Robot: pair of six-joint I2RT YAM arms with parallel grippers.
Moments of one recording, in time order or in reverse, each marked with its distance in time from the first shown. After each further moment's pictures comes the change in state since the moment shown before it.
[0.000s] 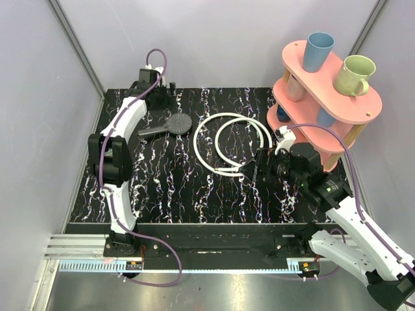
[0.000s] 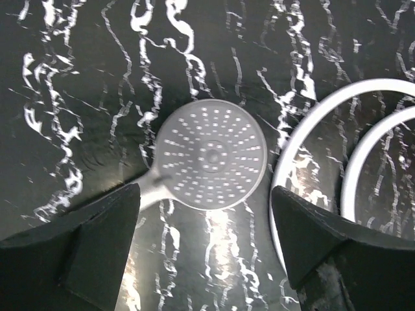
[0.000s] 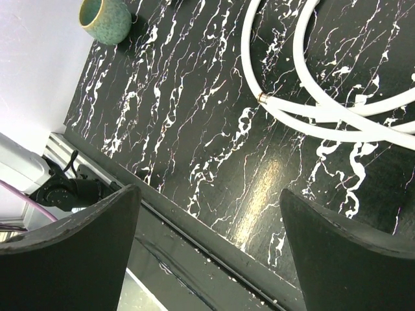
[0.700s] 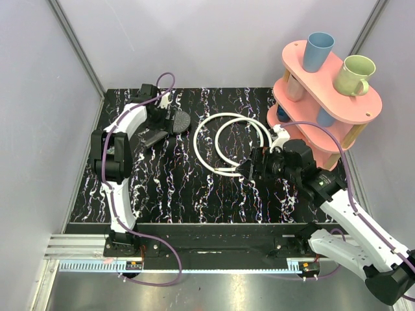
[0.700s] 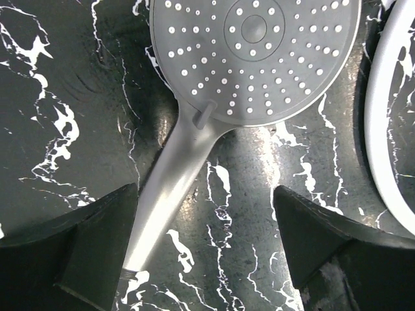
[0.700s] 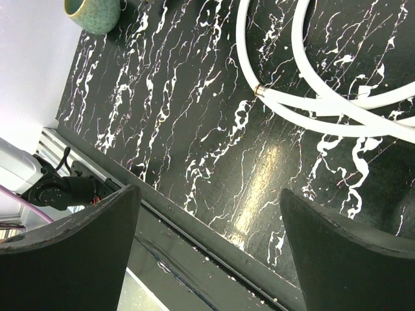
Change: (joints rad) left arm 0.057 0.079 -0.085 -0.159 0.073 0.293; right arm 0.000 0.069 0.000 0.012 -0.011 0.005
